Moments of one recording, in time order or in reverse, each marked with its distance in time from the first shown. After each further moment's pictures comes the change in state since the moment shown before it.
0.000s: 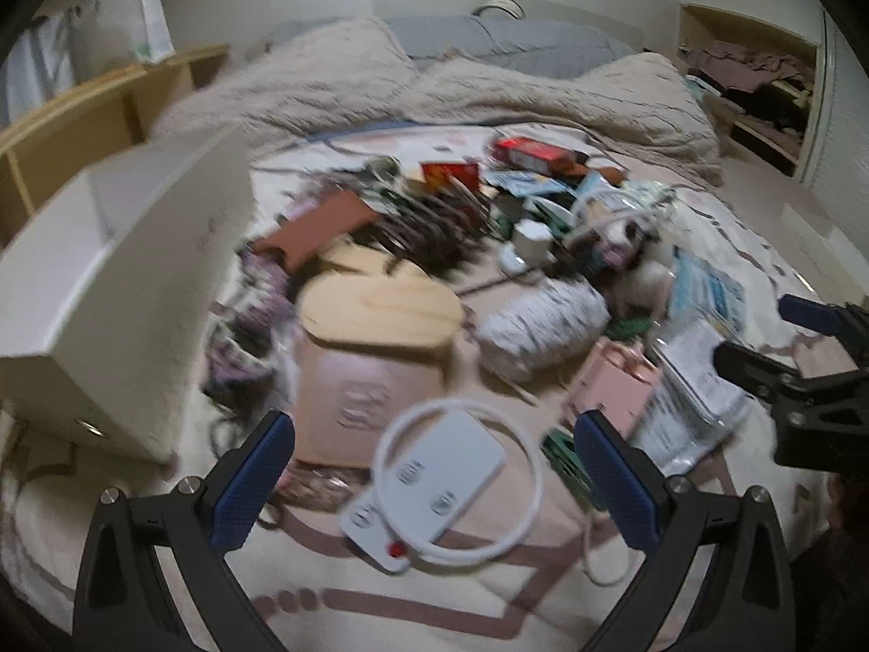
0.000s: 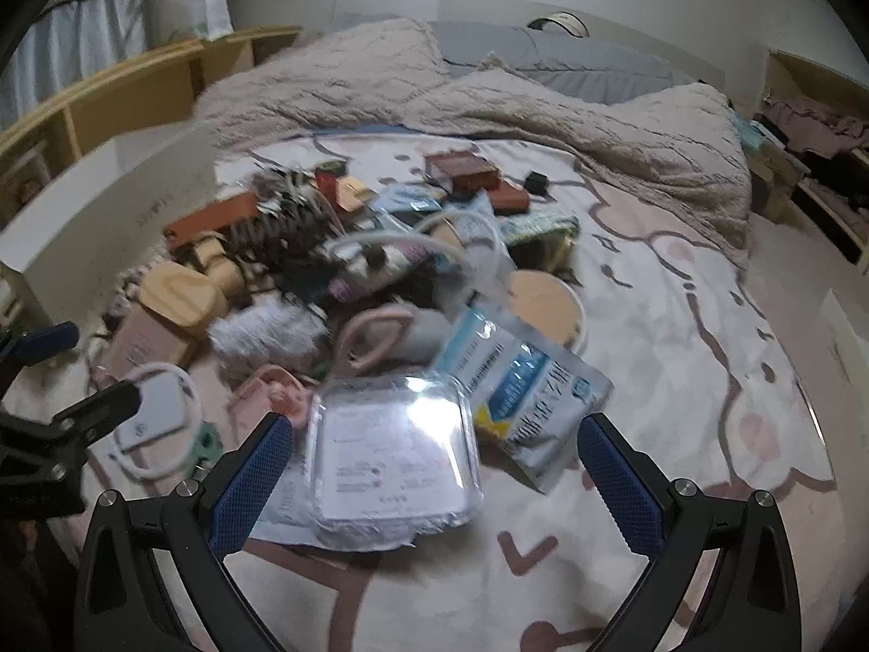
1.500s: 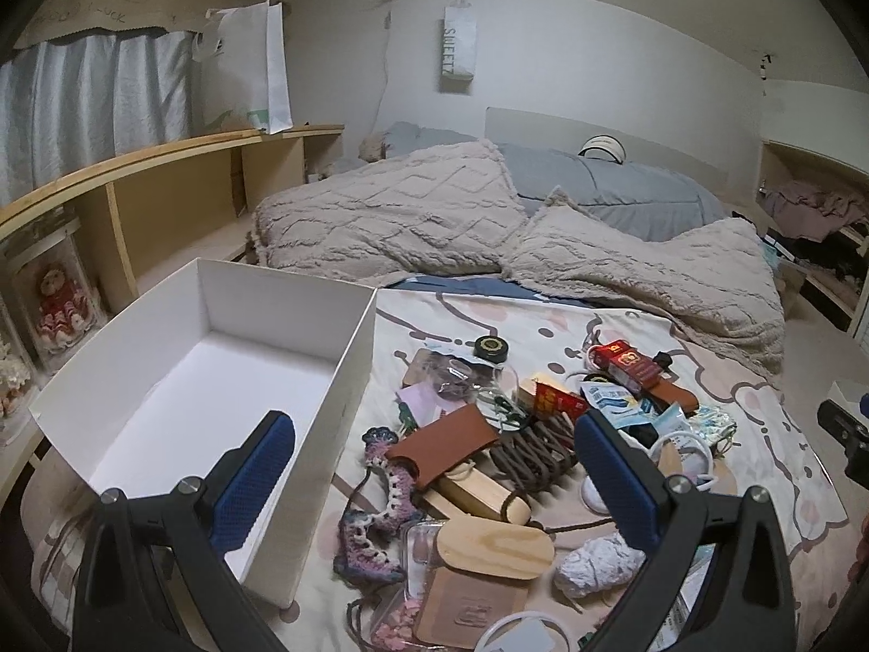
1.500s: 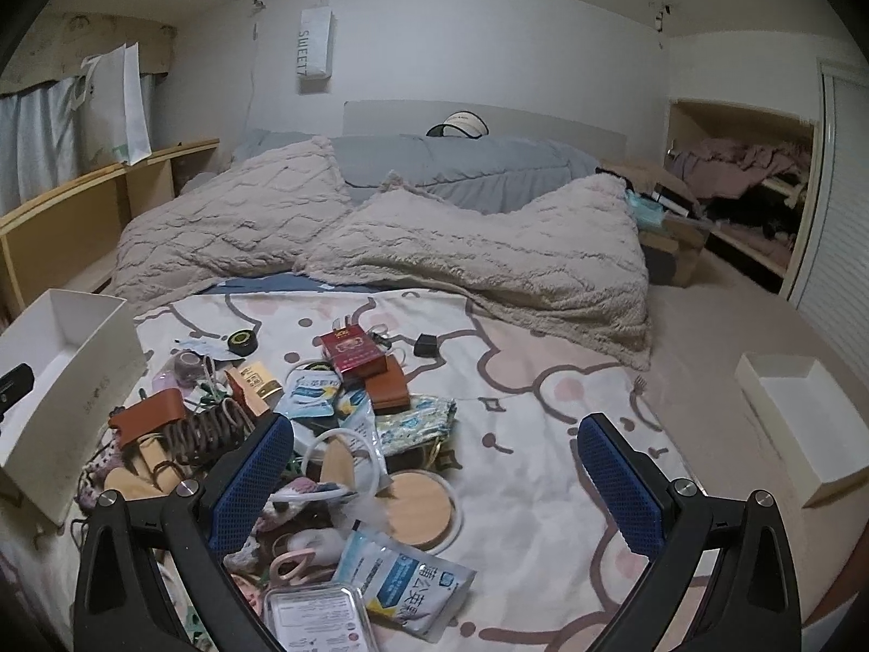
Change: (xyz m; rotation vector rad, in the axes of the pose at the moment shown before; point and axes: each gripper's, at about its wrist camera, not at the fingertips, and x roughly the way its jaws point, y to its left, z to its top) left arm -0.068 0.065 0.104 -0.197 -0.298 0.191; right arm -0.058 -0.054 0.095 0.135 -0.257 -0.159
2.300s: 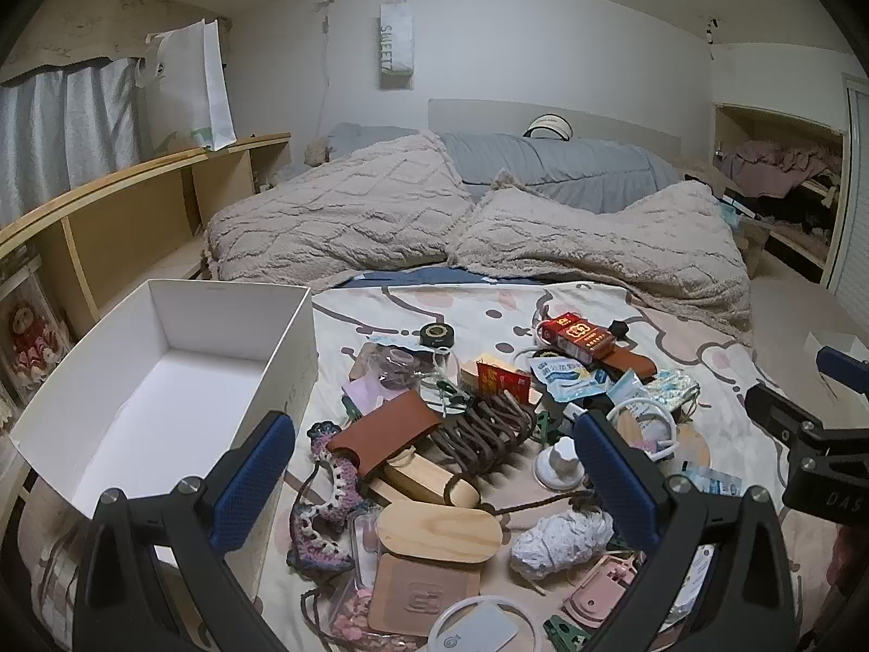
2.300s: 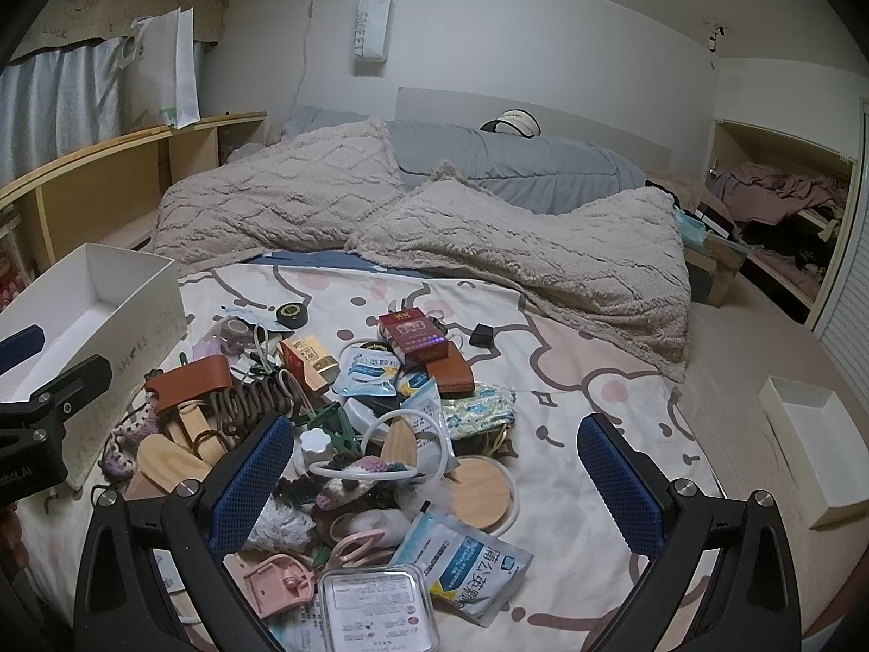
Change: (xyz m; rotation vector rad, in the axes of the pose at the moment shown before) left arm -0.005 -0.040 -0.010 0.107 0.001 -0.078; right arm -0.009 0.049 -0.007 -0.102 0.014 0.054
